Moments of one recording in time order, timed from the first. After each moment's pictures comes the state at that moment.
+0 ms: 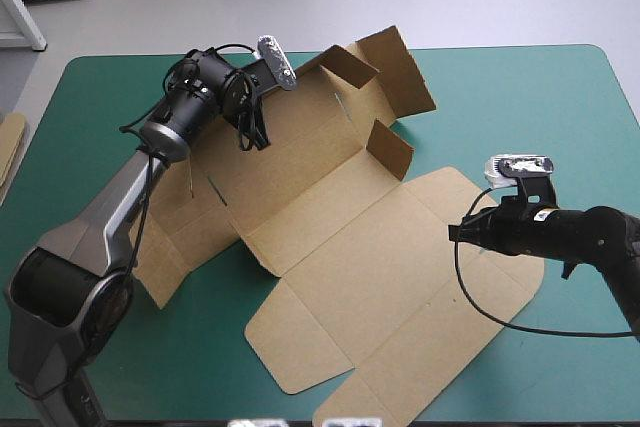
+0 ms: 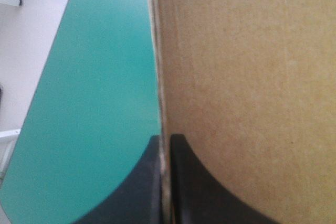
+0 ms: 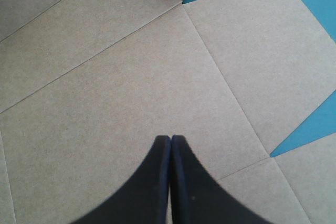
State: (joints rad) left arm -0.45 1.87 -1.88 0.27 1.02 0.59; right arm 0.09 1.10 -0.85 0.53 0.77 -0.34
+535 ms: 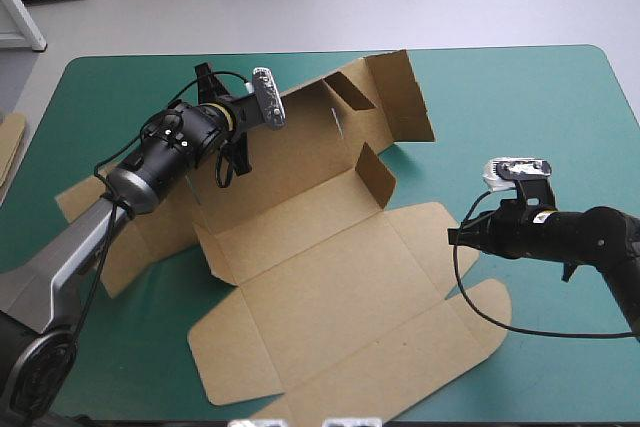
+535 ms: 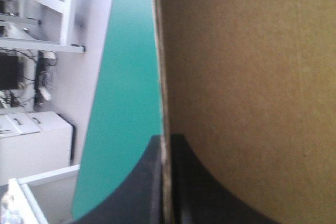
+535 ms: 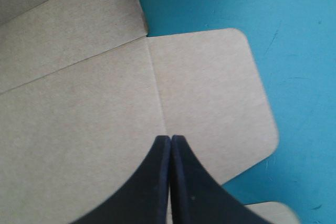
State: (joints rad) left arm -0.46 1.63 -1.46 0.44 0.67 0.61; right arm 0.09 1.10 -0.85 0.53 0.79 -0.34
